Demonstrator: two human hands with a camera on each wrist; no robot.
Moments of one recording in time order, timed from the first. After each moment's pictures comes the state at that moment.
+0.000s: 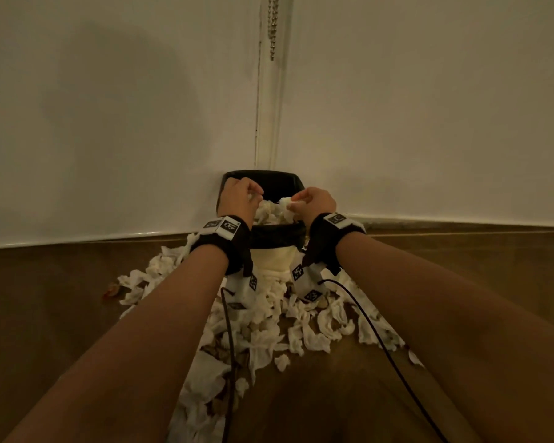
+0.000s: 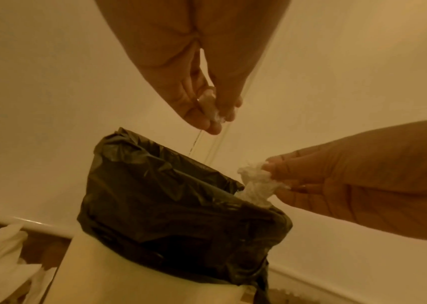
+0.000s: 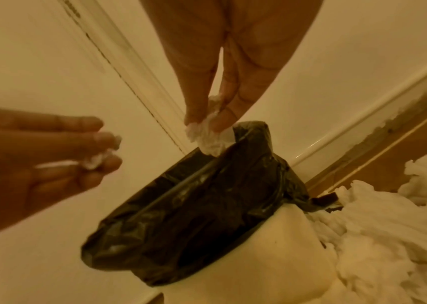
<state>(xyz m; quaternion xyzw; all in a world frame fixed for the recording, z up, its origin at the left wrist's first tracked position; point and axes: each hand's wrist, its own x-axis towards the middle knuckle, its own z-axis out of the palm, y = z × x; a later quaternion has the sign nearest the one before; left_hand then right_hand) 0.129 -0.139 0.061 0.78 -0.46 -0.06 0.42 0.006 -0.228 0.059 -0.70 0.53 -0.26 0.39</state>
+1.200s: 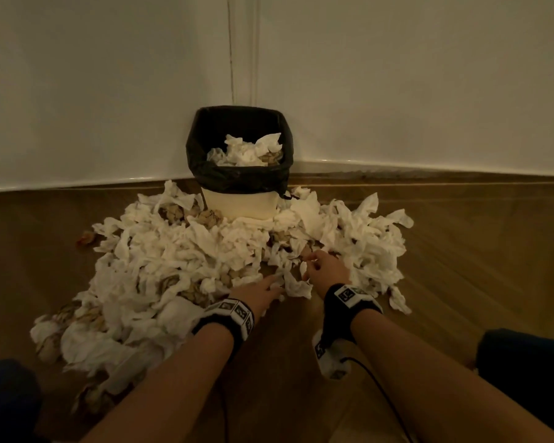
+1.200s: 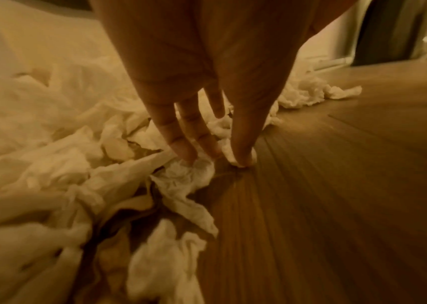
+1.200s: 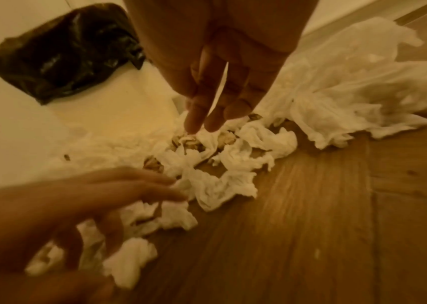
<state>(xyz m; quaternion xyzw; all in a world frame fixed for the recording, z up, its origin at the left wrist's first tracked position) 0.009 -0.043 -0.131 0.67 -0.69 -0.27 -0.11 -0.134 -0.149 -0.107 -0.72 0.58 -0.08 0.37</state>
